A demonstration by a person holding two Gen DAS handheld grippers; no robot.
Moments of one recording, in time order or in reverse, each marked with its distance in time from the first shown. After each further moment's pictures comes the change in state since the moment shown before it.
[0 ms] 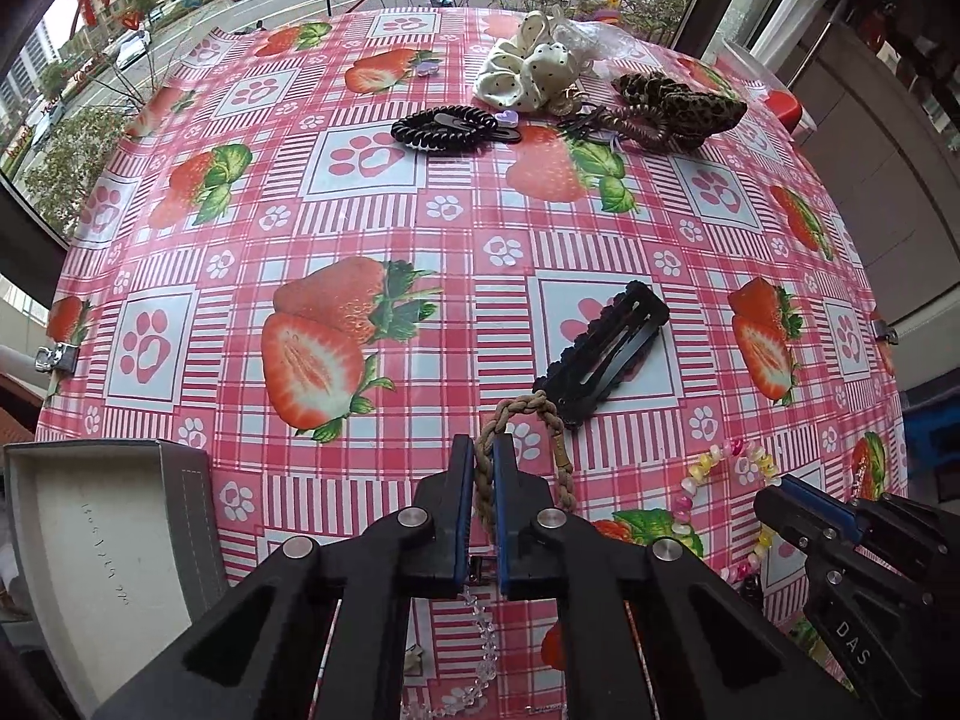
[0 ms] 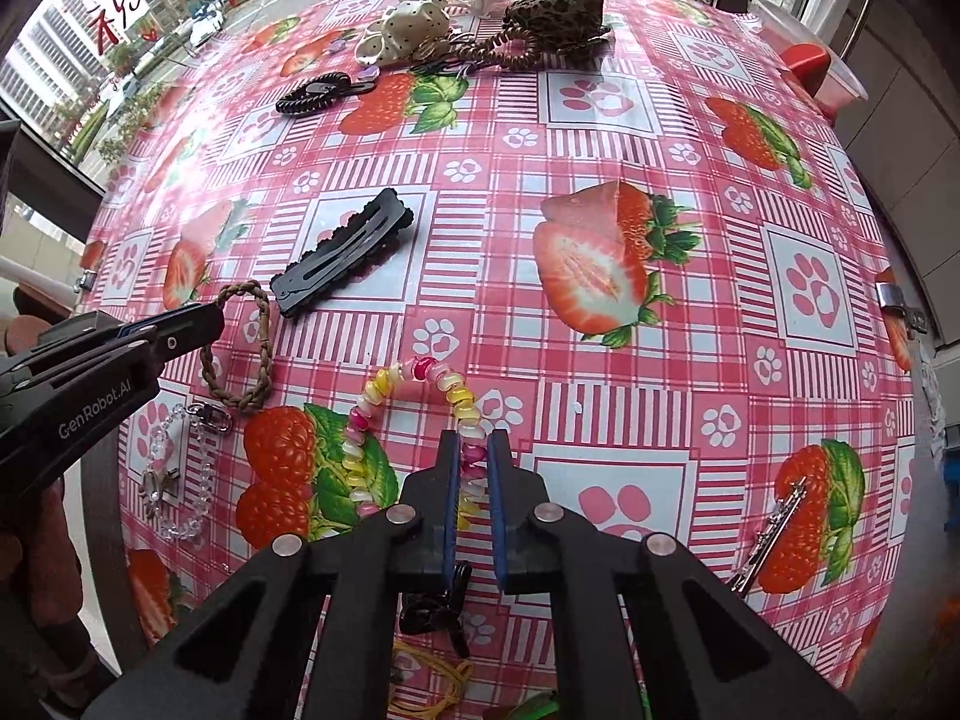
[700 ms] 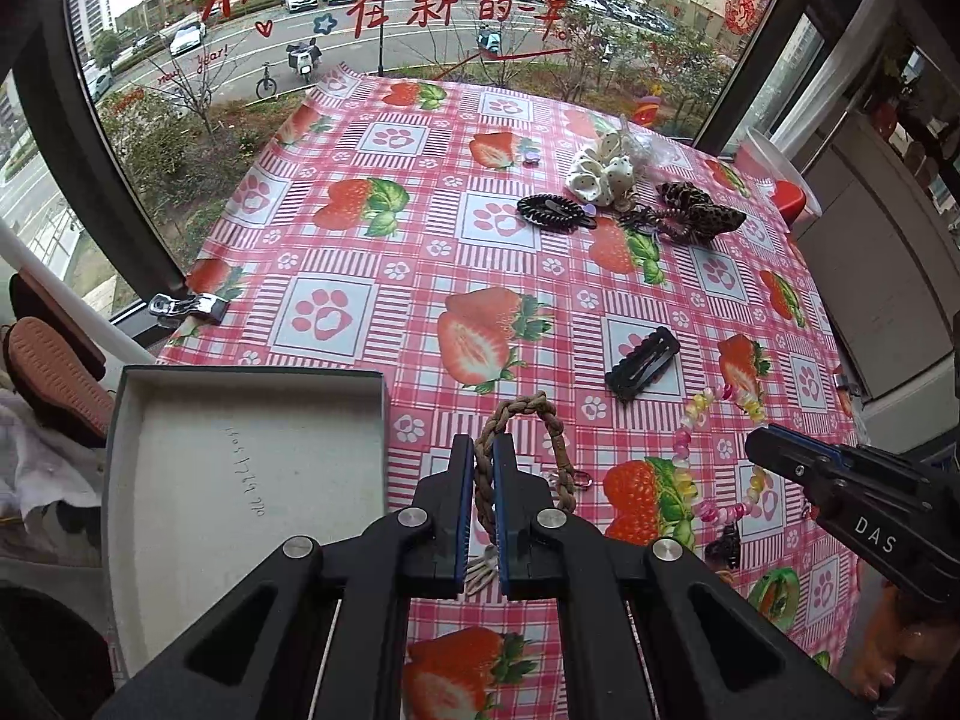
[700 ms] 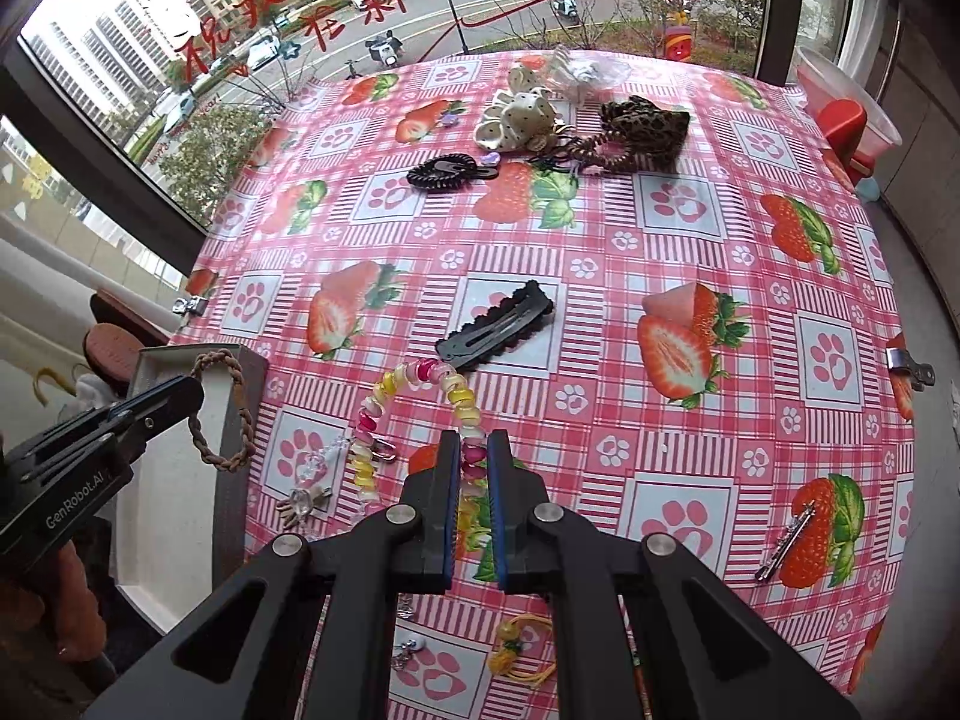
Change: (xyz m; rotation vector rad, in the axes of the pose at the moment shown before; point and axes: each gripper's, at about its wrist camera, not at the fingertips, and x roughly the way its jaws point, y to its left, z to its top) left arm -0.107 0.078 -0.048 -0.137 -0.128 0.021; right arm -0.071 0.062 -0.003 -0.071 -0.100 0.145
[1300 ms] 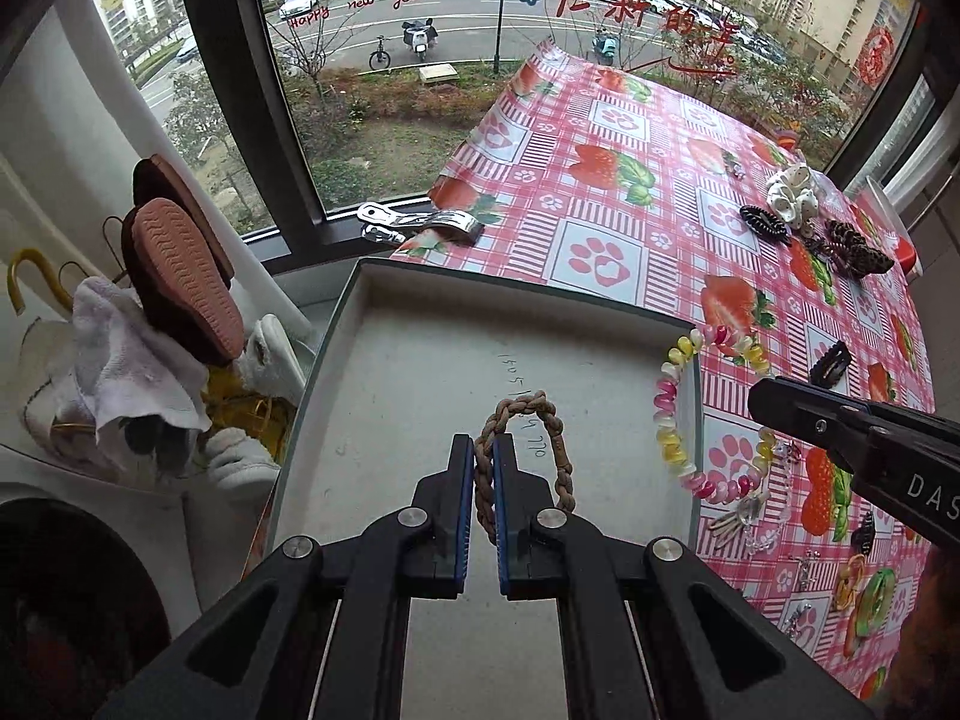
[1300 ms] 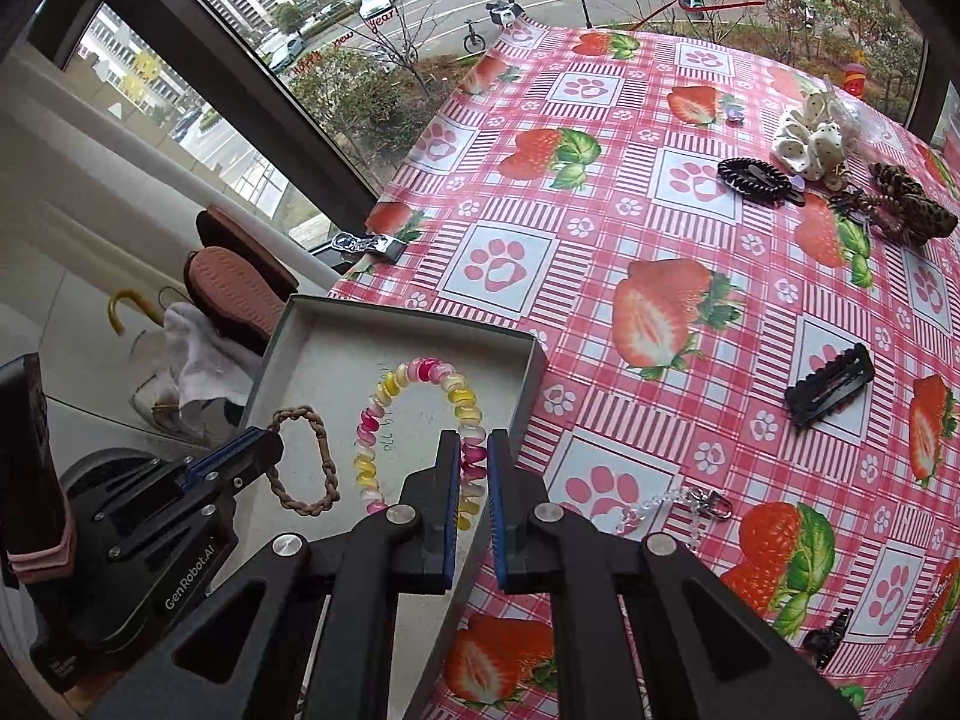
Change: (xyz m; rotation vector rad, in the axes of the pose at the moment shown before) left arm -0.002 0.138 -0.043 -0.178 0.009 0.190; right arm 0.064 0.172 0.015 -0.188 0.090 0.192
